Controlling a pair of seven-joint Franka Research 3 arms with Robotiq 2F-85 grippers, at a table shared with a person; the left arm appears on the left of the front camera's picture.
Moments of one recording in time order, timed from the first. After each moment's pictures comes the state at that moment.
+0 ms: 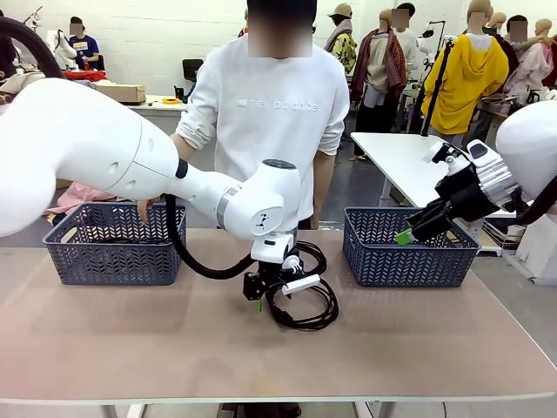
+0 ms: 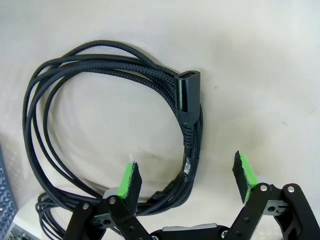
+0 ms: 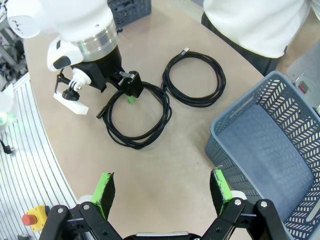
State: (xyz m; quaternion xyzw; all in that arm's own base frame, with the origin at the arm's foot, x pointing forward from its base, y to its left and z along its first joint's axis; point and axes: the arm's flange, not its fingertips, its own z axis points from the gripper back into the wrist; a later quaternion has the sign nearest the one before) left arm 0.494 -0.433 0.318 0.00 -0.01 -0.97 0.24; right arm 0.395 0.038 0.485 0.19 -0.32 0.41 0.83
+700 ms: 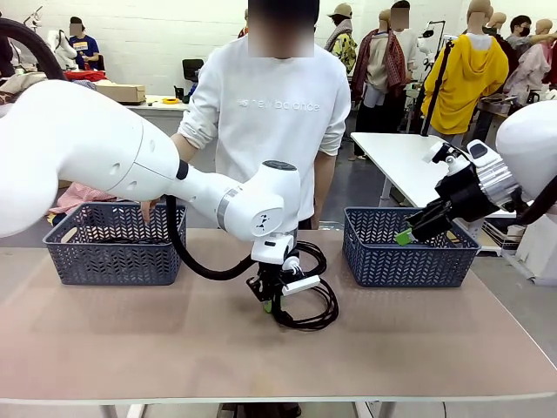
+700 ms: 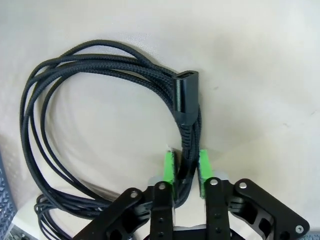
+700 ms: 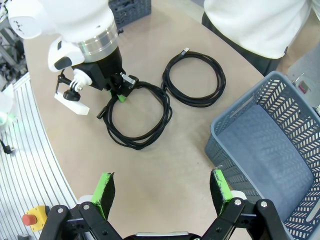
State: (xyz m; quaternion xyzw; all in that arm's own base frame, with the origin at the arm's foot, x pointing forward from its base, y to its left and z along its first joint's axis) left arm 0.495 -0.432 0.316 0.00 -0.01 -0.97 0.24; right arm 0.395 0.038 0.485 0.19 -0.32 0.41 0.83
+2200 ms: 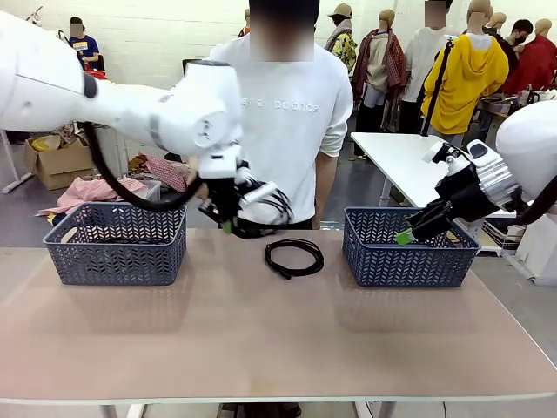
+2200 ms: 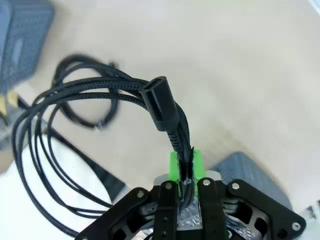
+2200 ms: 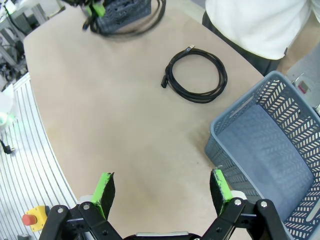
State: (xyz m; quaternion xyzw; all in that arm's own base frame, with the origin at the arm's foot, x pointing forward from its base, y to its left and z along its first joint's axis) left arm 0.519 -0.308 0.498 0.06 -0.07 -0.92 0.38; right arm 0.396 0.038 0.485 0.19 -0.32 0.41 0.83
